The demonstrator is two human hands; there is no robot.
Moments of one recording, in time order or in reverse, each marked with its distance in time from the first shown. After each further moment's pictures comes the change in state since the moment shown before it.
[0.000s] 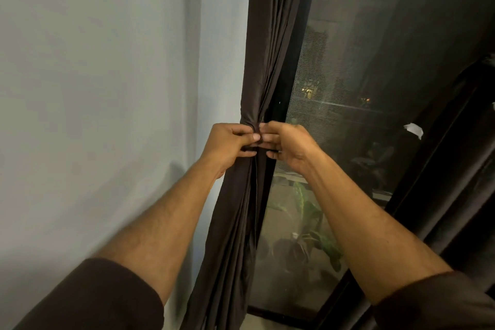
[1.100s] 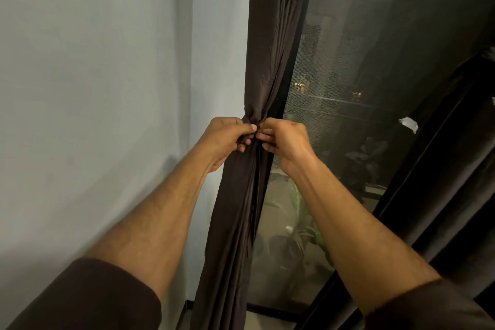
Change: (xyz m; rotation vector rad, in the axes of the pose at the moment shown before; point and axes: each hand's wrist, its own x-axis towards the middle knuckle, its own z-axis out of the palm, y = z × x) left_hand 0.035 -0.008 -0.010 -0.047 -0.083 -0.074; right_hand 0.015 0.010 0.016 0.187 0.209 -0.095
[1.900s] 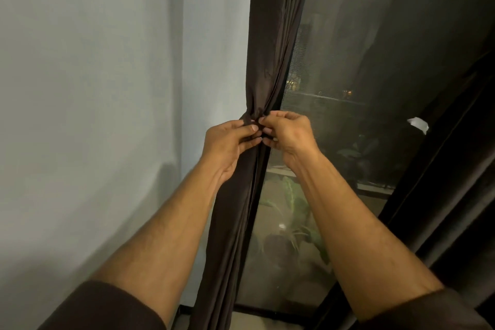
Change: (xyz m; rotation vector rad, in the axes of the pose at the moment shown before) left_hand 0.003 -0.019 0.023 -0.426 0.091 -0.007; right_hand 0.016 -0.005 0.001 -0.052 0.060 -0.016
